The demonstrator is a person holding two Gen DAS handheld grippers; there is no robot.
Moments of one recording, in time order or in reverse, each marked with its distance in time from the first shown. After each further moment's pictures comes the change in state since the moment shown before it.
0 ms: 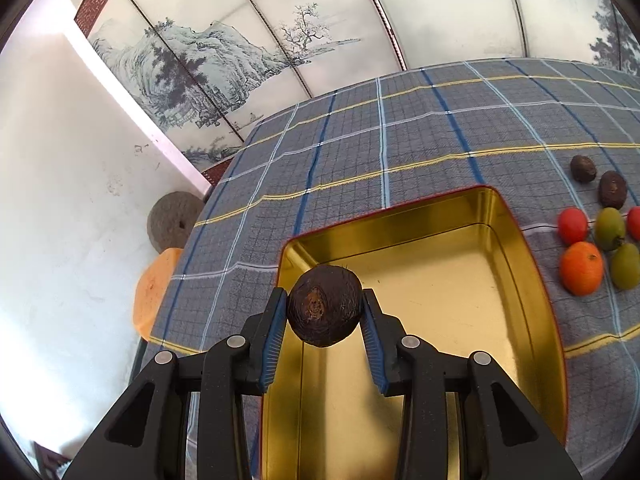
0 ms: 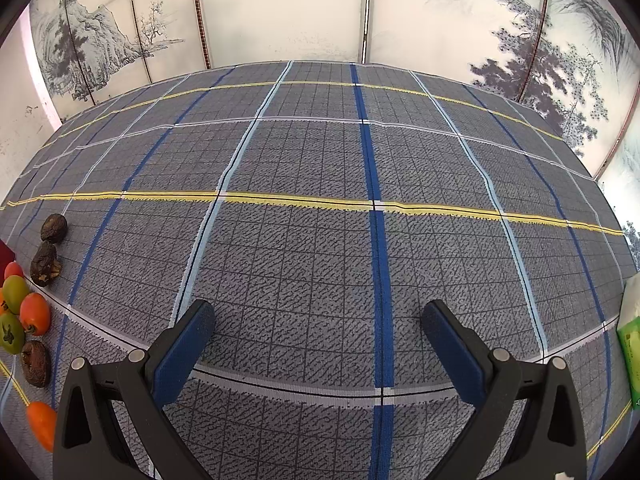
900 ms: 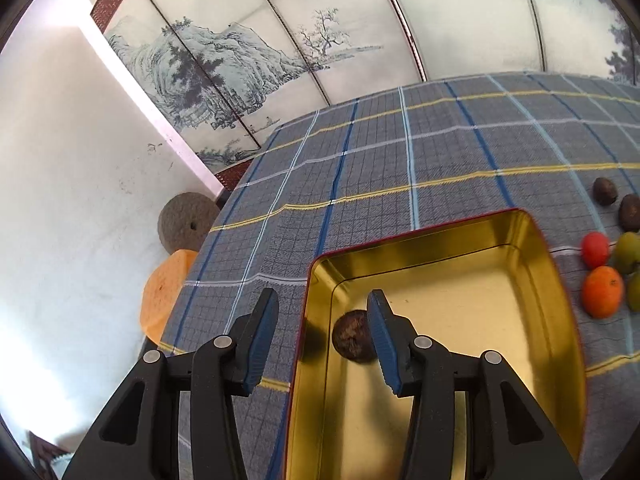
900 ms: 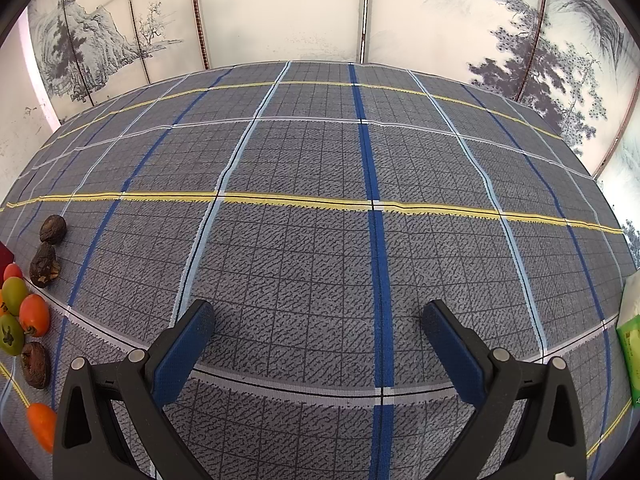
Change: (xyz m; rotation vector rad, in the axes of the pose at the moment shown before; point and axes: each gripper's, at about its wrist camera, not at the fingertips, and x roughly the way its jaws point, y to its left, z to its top) left arm 0.001 0.020 0.003 -0.072 -0.056 0.026; right arm 0.001 0.000 0.000 -0.001 0.001 0.001
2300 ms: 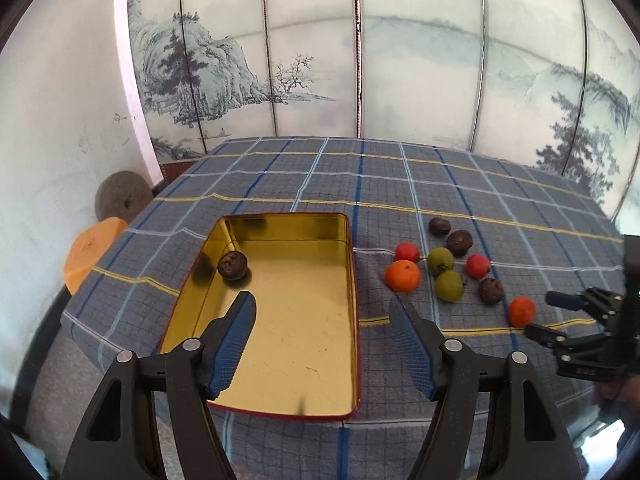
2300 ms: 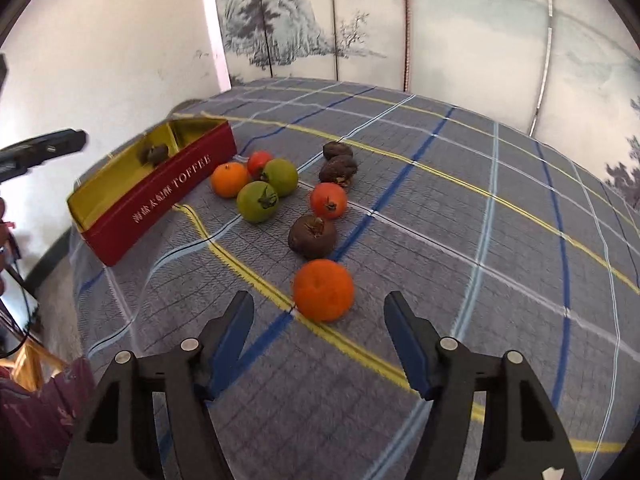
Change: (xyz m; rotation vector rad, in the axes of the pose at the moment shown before) left arm -0.148 -0.026 -0.071 -0.252 -0.137 -0.329; right arm -0.111 0.116 -0.100 -0.421 -0.090 0.414
